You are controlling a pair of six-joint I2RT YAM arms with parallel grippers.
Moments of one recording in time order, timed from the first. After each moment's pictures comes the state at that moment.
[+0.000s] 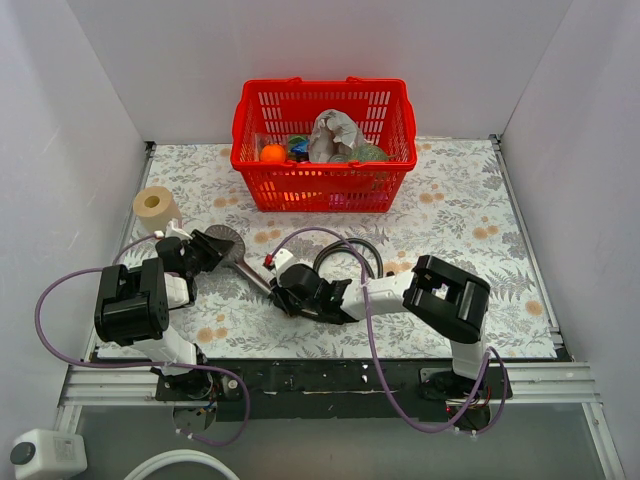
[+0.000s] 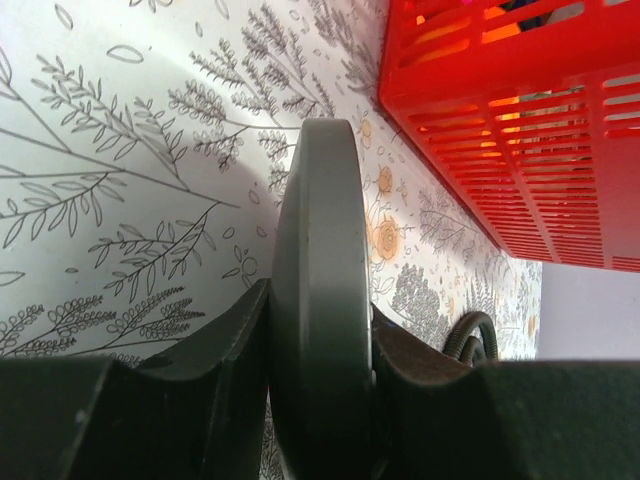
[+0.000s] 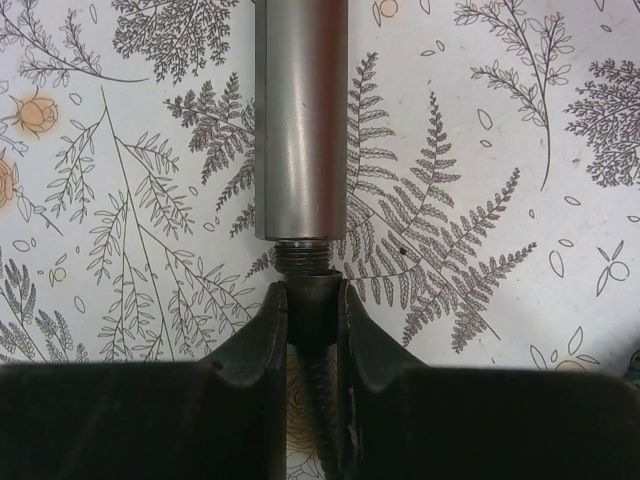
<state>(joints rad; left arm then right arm) 0.19 1.60 0.34 0.82 0.49 -0.82 1.21 1.90 1.00 0.27 0.17 0.31</state>
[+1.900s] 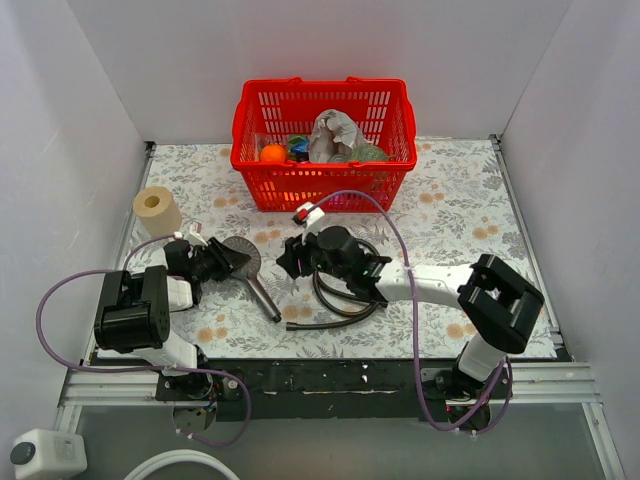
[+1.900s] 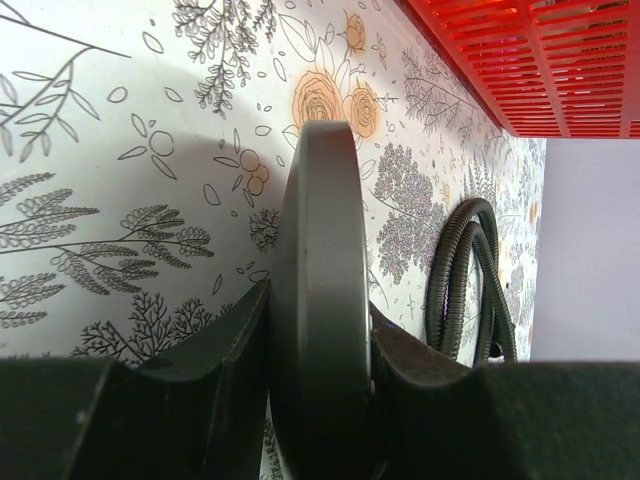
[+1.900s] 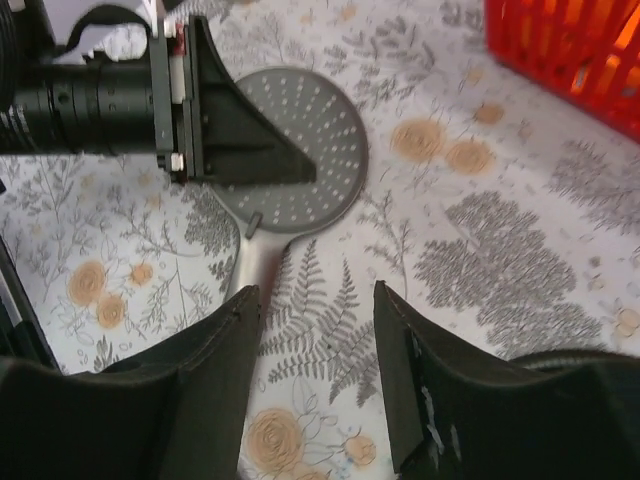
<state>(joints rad) 0.13 1.55 0.32 0.70 0.62 -0.72 1.06 1.67 0.93 0.39 0.05 0.33</state>
